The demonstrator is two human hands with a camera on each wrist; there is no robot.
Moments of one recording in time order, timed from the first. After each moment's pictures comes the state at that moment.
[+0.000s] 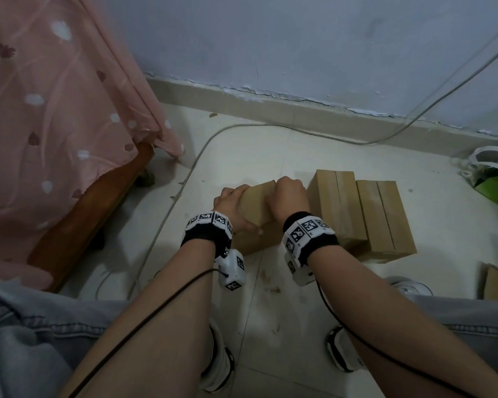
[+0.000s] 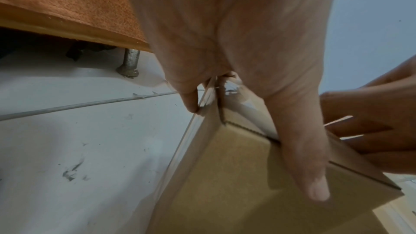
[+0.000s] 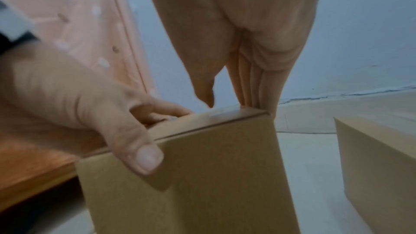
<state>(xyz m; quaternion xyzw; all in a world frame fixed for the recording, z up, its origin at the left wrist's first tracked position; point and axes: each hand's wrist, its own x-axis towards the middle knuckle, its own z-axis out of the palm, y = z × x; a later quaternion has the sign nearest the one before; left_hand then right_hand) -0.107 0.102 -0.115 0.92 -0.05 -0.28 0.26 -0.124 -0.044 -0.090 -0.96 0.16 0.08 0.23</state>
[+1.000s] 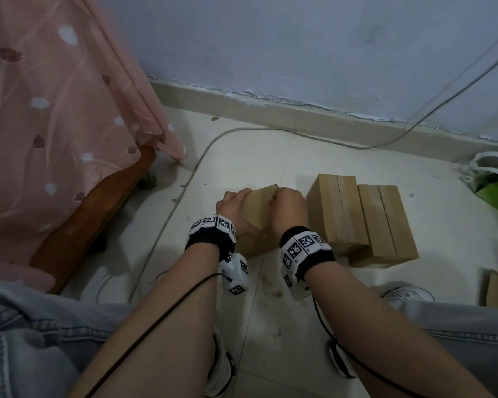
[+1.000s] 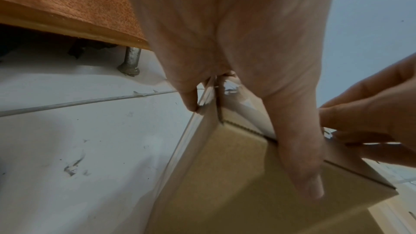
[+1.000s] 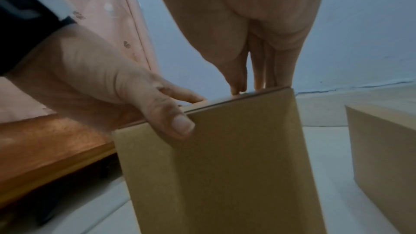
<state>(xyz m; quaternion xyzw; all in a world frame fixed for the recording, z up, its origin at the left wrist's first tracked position) -0.109 0.101 -0.115 0.92 -0.05 -0.27 0.27 -0.133 -0.038 -0.106 -0.97 0.15 0.03 0.21</state>
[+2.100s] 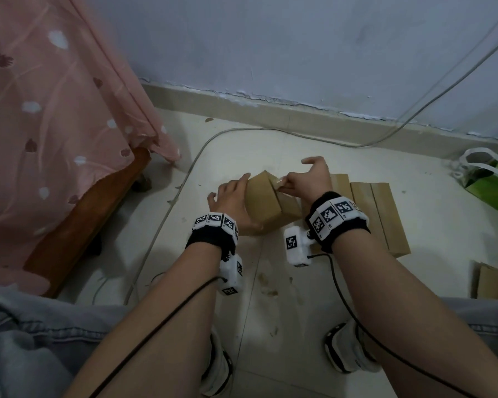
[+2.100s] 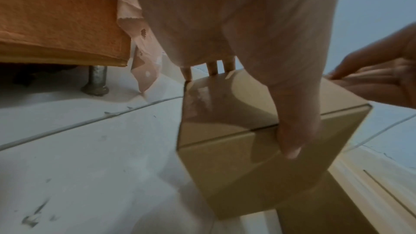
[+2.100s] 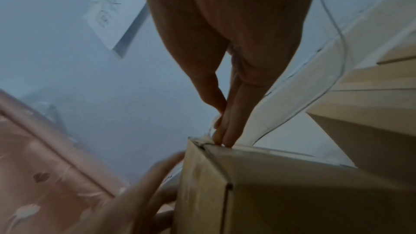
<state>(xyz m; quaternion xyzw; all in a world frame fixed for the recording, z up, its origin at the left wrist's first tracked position) -0.107 0.086 -0.100 0.96 -0.12 -0.18 0.19 -0.110 -0.093 -0.063 -0.66 0.31 0.00 0.68</state>
